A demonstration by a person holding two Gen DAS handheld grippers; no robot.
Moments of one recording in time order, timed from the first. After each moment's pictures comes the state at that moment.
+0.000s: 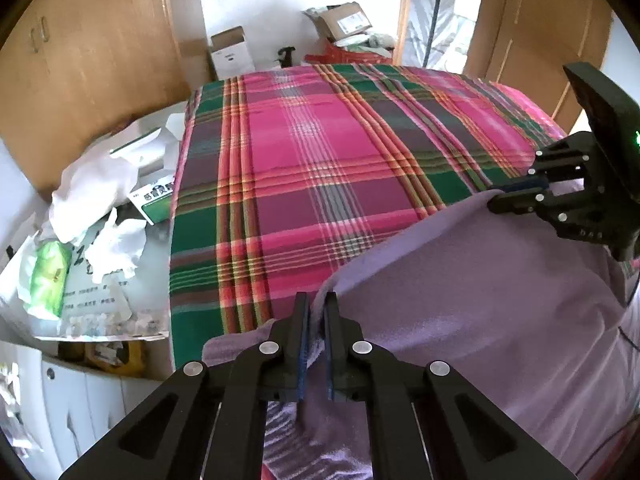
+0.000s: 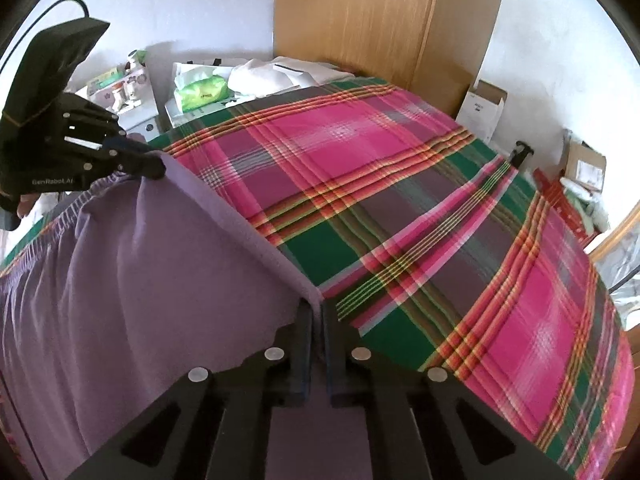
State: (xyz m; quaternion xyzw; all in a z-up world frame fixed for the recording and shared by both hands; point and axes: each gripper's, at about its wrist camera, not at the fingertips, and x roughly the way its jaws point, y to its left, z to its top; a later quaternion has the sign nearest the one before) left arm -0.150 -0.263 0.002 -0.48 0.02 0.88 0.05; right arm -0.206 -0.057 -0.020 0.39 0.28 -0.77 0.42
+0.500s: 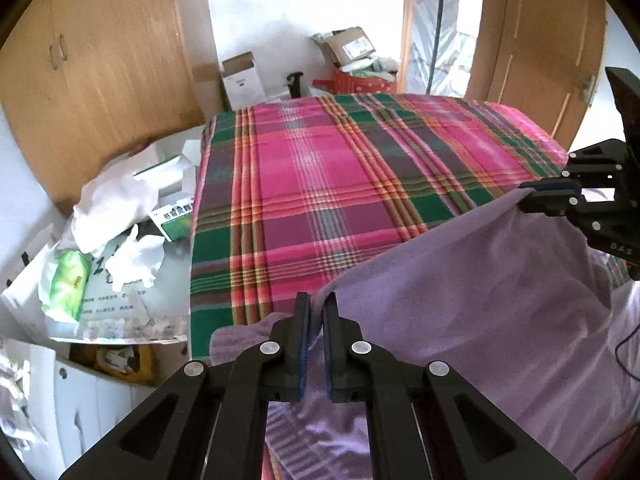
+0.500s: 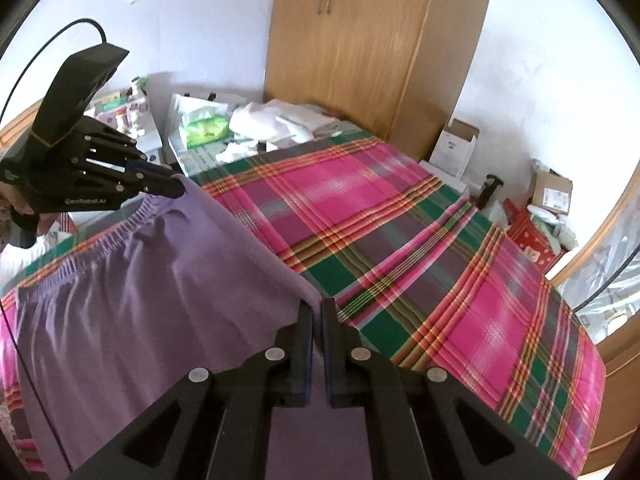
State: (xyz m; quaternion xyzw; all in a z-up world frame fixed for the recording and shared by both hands) left arm -0.120 -0.251 0.034 -0.43 0.03 0.90 0.03; right arm -0.148 -0.034 0.042 0.33 0.26 -0.81 0.40
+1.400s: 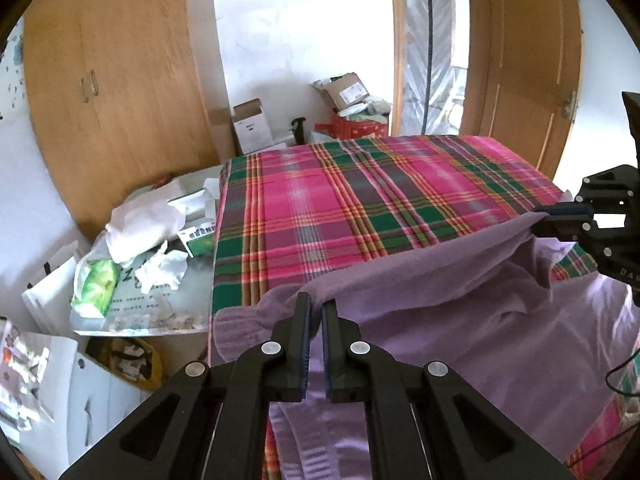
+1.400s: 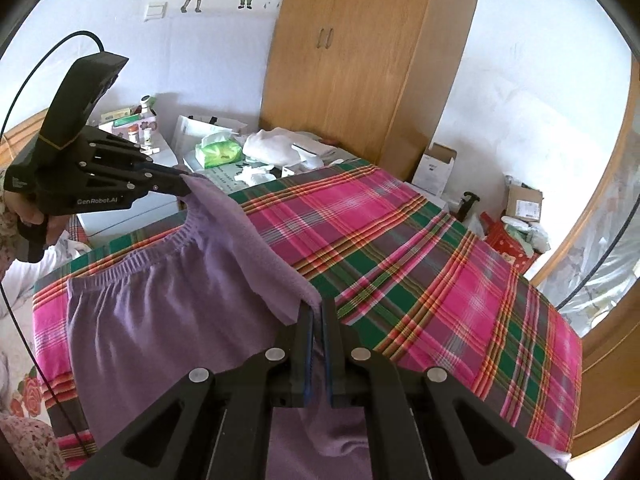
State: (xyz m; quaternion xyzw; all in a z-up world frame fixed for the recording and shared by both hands) left arm -0.018 -0.226 0.080 -0.36 0.03 0.93 0.02; right arm -0.032 -0.007 0.077 0.28 0.26 -0.85 0.38
